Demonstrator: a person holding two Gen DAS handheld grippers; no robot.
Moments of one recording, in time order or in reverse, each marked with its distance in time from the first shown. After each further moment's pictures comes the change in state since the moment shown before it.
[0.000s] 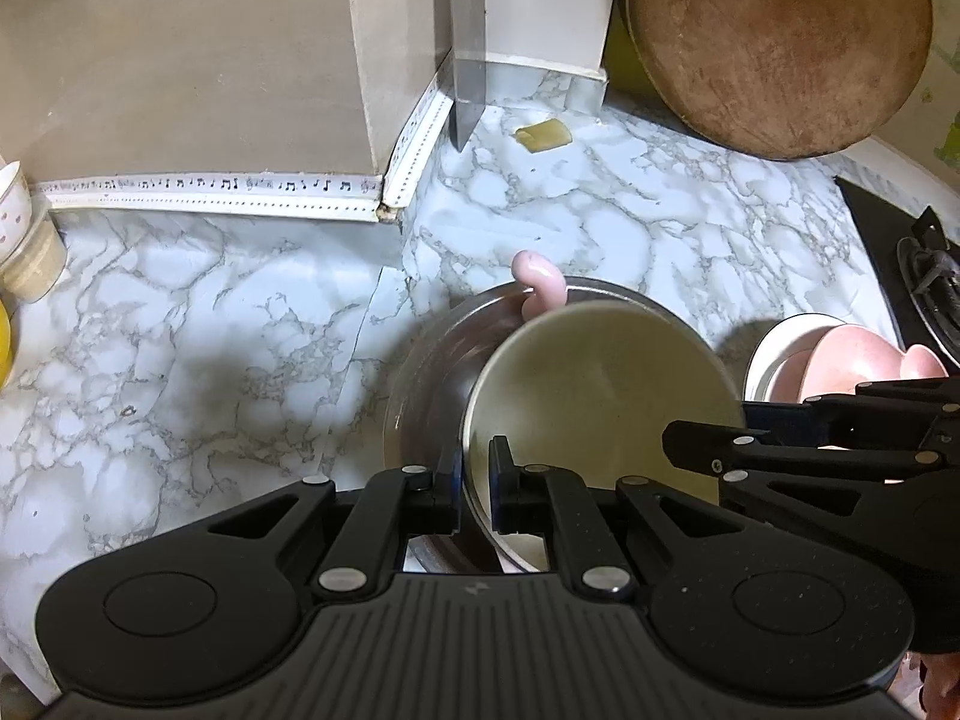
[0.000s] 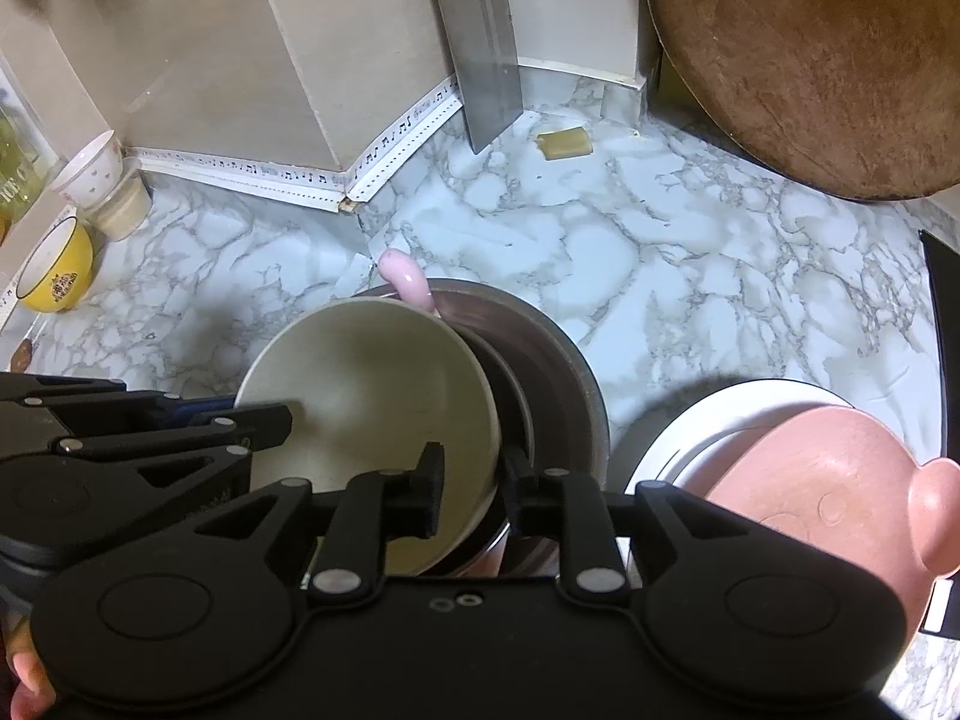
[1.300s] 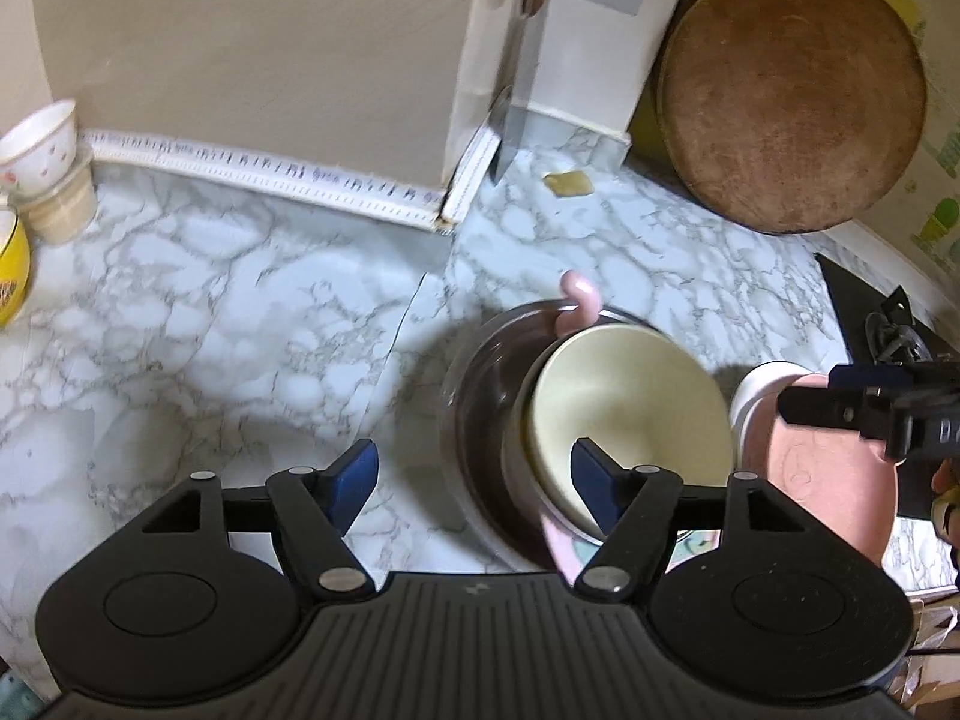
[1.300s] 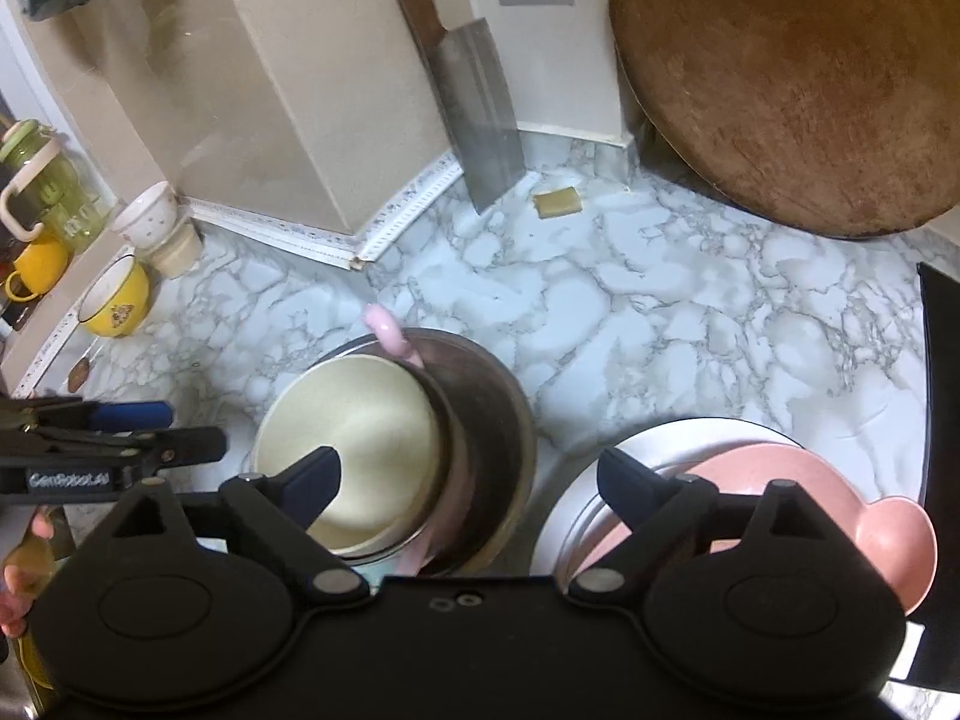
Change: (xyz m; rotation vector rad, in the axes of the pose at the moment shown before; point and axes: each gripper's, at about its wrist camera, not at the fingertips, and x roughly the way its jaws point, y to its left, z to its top) left arm -0.029 0.049 -0.034 -0.145 -0.087 -0.077; right arm -0.037 -0.058 -0.001 -0.024 -0.092 0.102
